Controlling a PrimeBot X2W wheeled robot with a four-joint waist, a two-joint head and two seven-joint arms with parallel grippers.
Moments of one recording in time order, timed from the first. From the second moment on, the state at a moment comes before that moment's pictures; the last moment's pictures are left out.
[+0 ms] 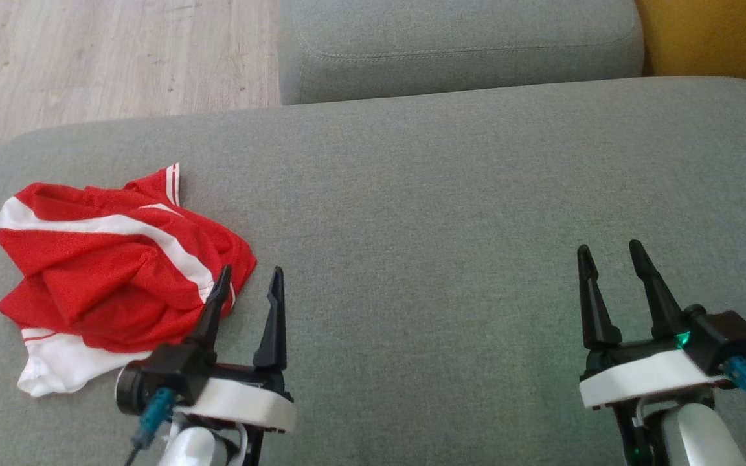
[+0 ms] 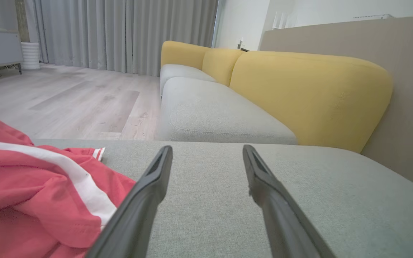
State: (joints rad) left arm -0.08 0.10 -0.33 0.16 -0.34 0.02 -0.16; right arm -0.01 -0.04 0.06 0.12 0.19 0.13 -0.16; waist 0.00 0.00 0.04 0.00
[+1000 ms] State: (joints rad) left arm -0.13 0.13 -0.46 0.22 -0.11 0.10 -0.25; right arm -0.01 -0.04 0.09 0.08 -0.12 0.13 -0.25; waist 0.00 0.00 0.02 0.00
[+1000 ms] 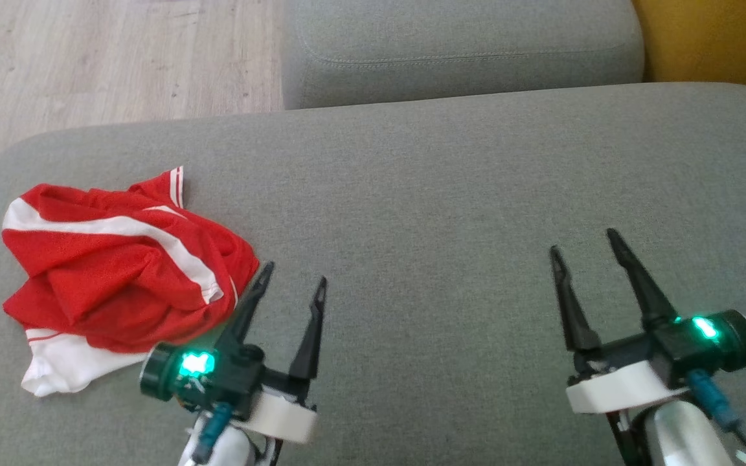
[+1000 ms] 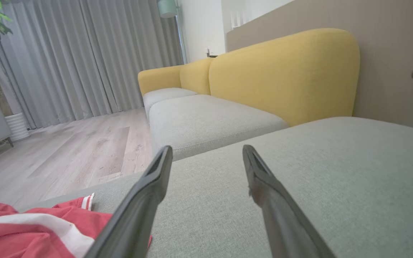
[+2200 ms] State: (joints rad) left arm -0.09 0.05 -0.31 0.34 -0.38 0.01 -0.25; right arm 0.00 -0.04 0.09 0.21 0.14 0.13 -0.25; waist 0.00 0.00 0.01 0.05
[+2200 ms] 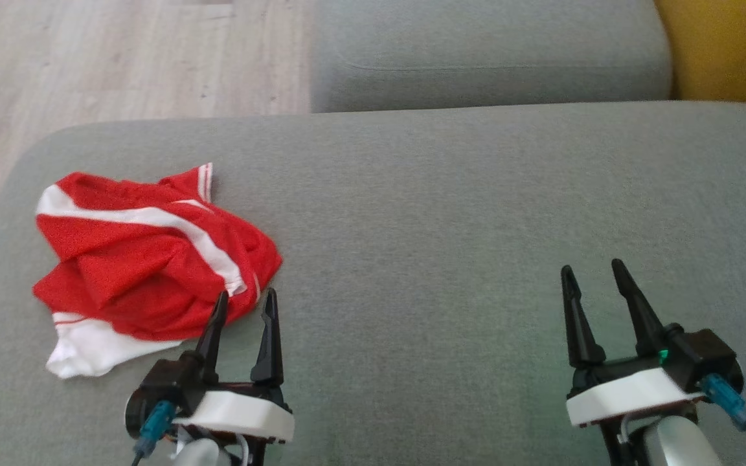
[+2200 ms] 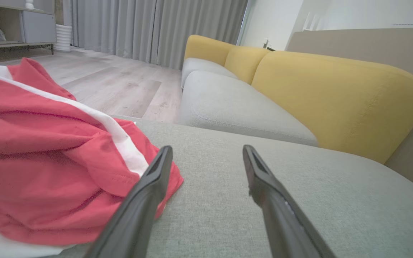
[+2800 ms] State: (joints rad) left arm -0.06 0.05 -0.26 0.36 -0.36 0.03 -0.25; right arm 0.02 -0.04 0.19 0.21 0.16 0.13 -0.25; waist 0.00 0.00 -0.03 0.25
